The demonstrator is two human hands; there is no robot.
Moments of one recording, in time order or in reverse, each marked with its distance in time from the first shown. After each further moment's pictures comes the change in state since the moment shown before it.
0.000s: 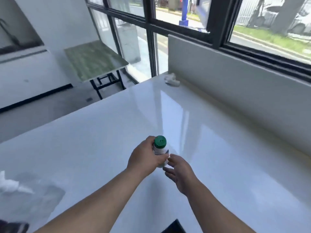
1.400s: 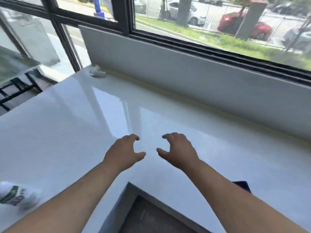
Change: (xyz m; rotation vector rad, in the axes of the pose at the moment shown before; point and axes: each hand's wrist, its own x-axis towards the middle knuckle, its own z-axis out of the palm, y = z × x) left_hand -0.089 0.054 0.087 0.439 -0.384 0.401; right_hand -0.160 0.050 -0.165 -1.219 0.644 -0.465
